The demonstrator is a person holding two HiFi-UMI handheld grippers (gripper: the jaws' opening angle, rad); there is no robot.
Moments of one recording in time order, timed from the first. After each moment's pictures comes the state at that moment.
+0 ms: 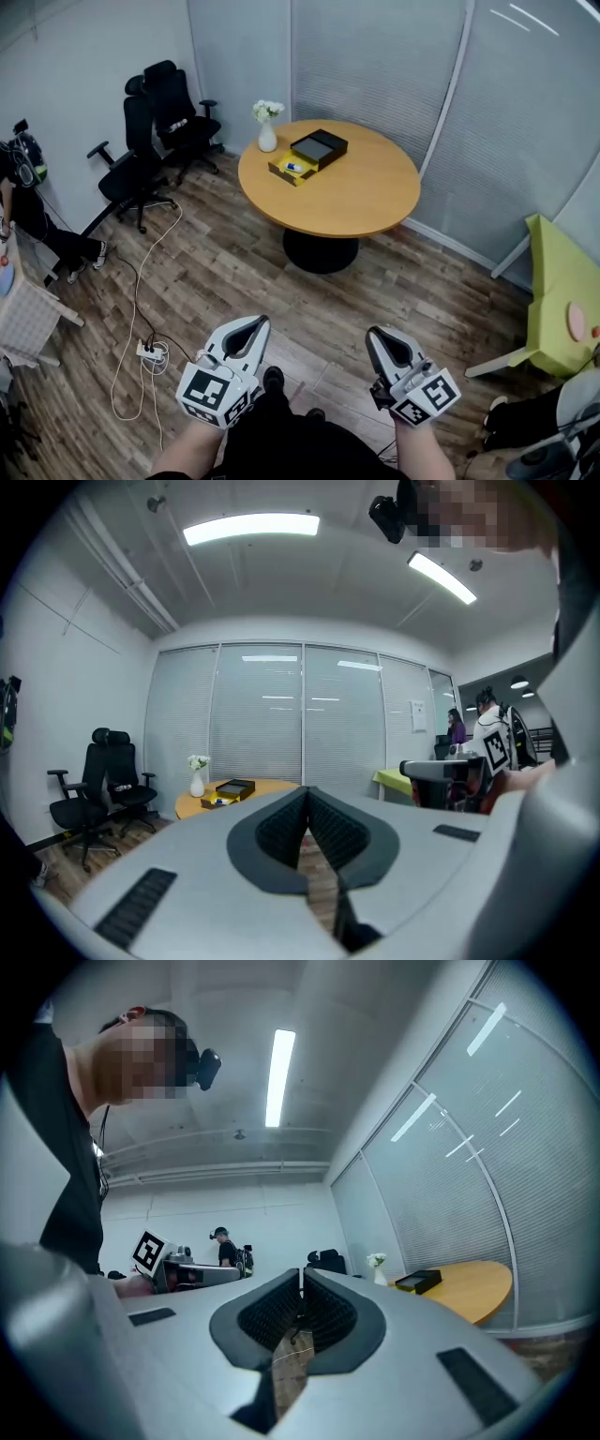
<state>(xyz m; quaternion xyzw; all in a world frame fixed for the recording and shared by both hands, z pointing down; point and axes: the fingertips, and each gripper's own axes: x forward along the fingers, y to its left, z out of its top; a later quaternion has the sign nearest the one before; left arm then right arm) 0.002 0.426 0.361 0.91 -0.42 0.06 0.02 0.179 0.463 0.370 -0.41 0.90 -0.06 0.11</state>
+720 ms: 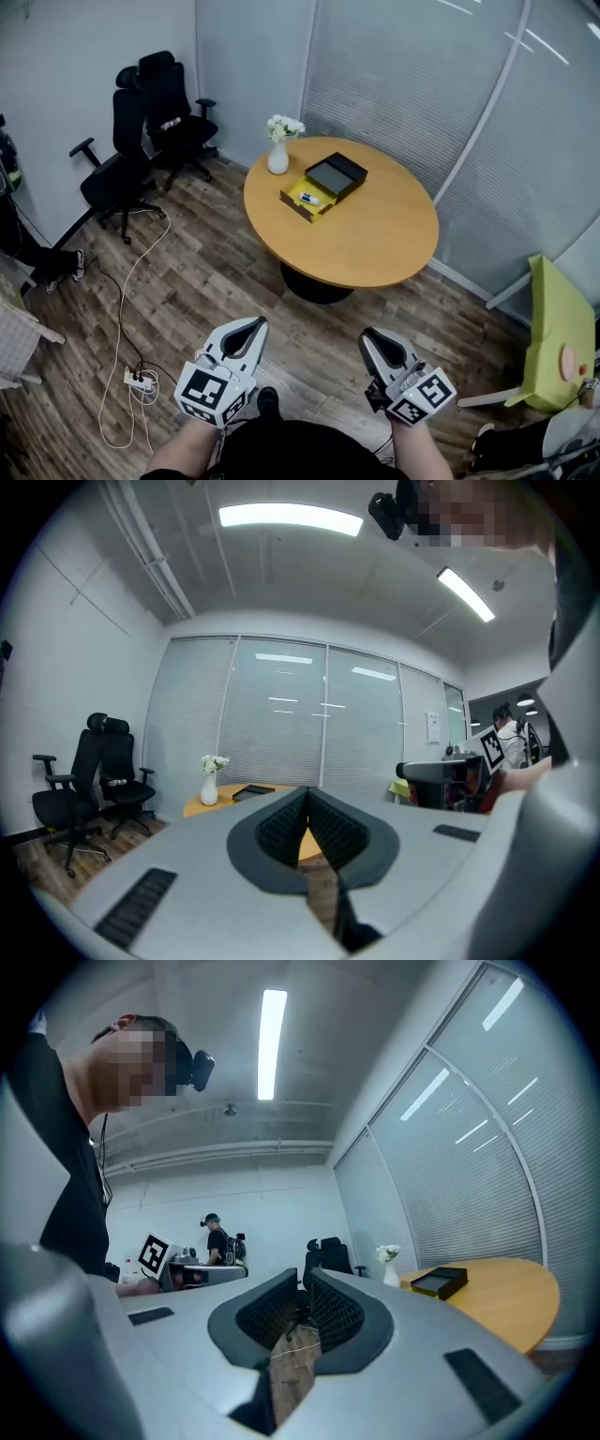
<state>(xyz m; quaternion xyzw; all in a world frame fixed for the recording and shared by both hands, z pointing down) -0.101 0.200 0.369 0.91 -0.41 0.03 0.05 0.071 0.236 0.368 -0.40 0.91 -0.07 0.06</state>
